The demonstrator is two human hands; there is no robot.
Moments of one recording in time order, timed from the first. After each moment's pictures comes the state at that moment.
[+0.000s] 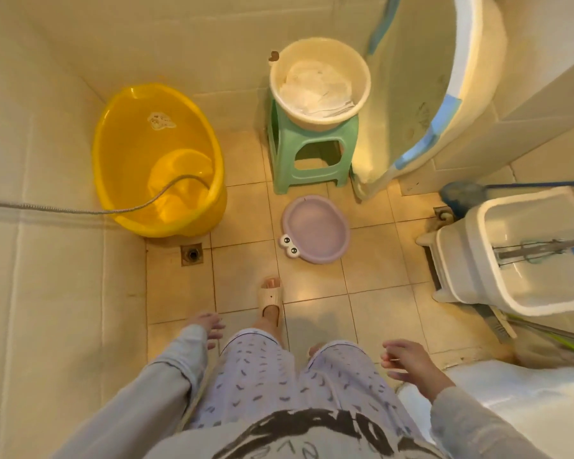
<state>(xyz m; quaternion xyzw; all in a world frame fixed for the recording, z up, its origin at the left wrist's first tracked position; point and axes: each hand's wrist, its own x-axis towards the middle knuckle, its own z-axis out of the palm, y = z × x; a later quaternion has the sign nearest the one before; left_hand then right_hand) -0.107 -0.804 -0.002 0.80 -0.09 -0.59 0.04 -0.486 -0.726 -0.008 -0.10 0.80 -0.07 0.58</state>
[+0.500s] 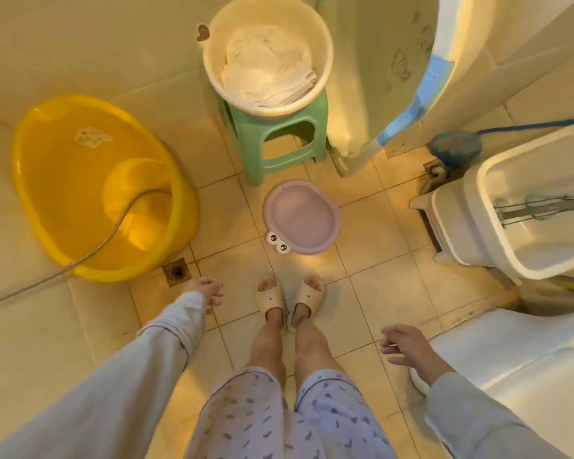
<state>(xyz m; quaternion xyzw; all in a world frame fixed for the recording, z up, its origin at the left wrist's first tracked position) -0.142 -0.985 -0.046 0.79 -0.25 -0.56 -0.06 -0.479 -0.808 -0.035 0.02 0.81 -0.08 0.59</state>
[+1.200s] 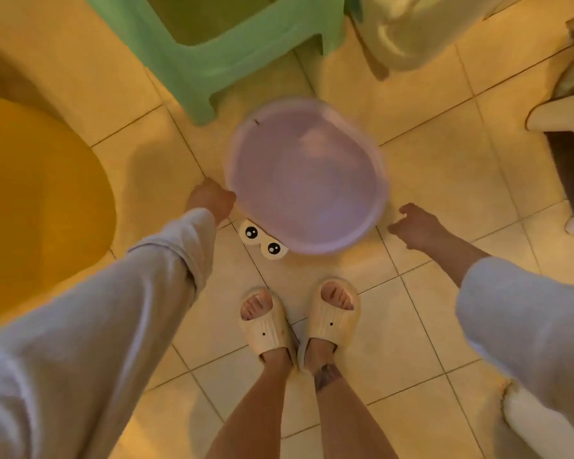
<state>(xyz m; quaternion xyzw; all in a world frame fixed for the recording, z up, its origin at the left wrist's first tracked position) -0.269 -1.147 -0.494 0.75 -0.50 -0.39 -0.22 -0.550 -0.998 -0.493 -0.17 0.82 0.07 0.54</state>
